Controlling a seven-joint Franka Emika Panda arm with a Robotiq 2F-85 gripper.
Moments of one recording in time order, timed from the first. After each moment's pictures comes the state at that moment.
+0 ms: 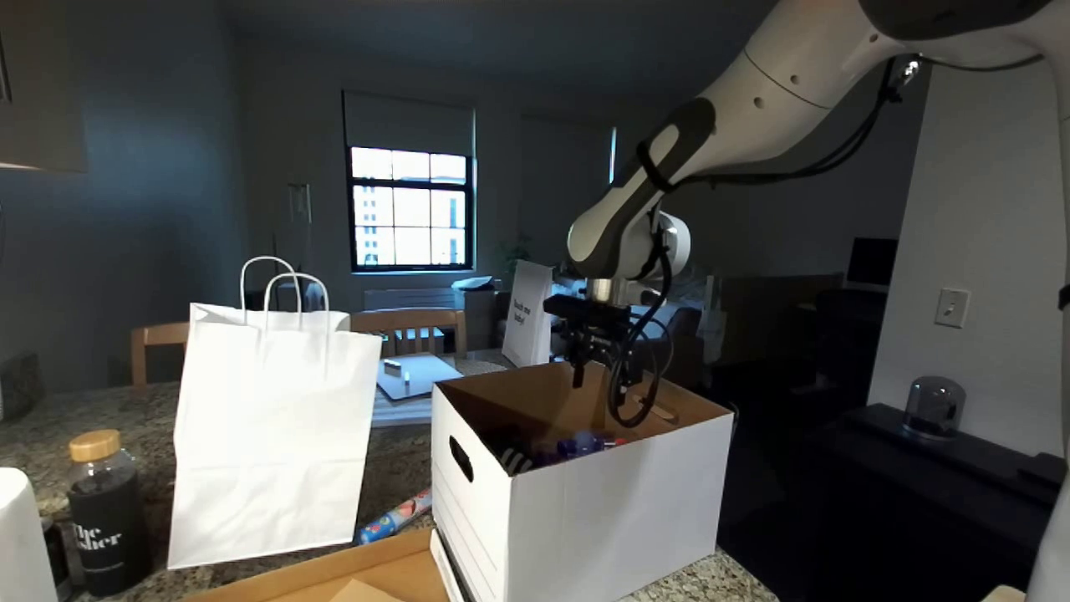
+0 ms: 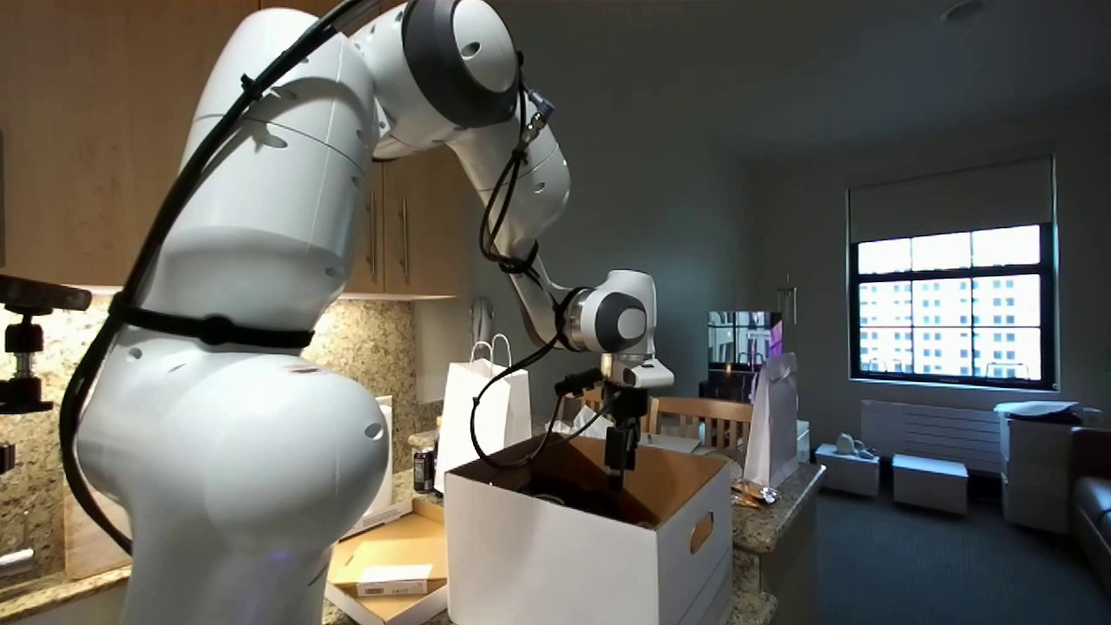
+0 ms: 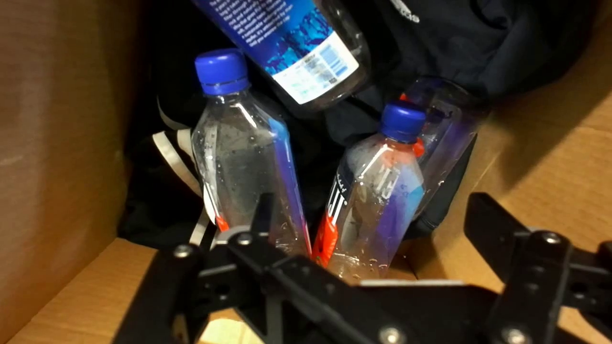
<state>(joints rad) 0.06 0.21 -0.04 -2.16 0.11 2.39 1.25</state>
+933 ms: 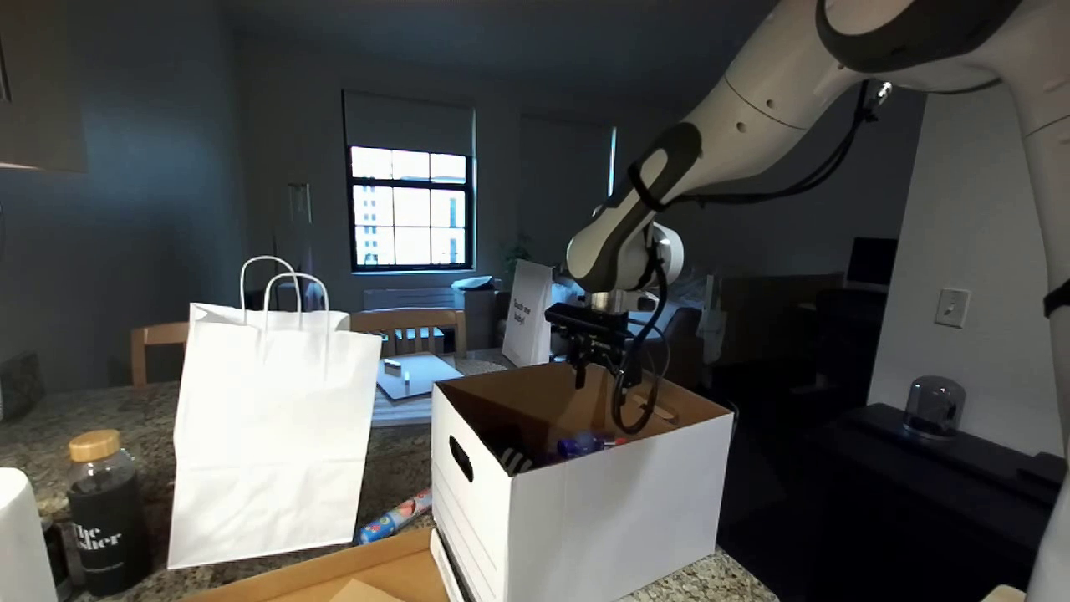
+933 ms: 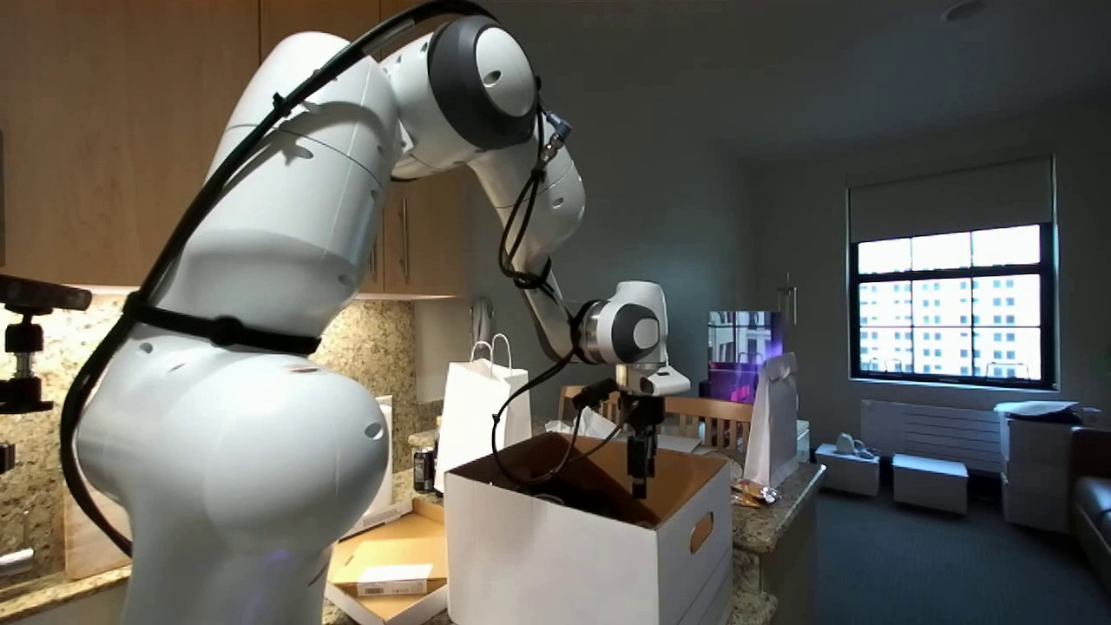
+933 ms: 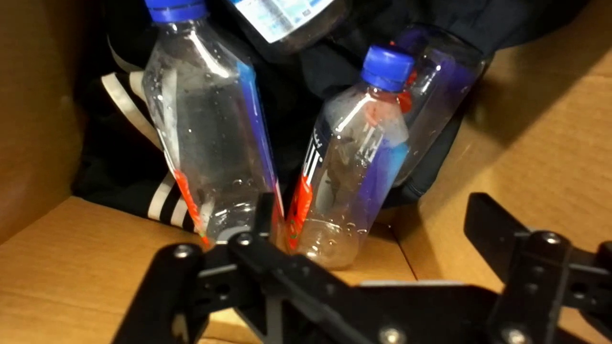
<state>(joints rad) 0.06 0.30 -0.07 -2.08 0.04 2.42 1.25</state>
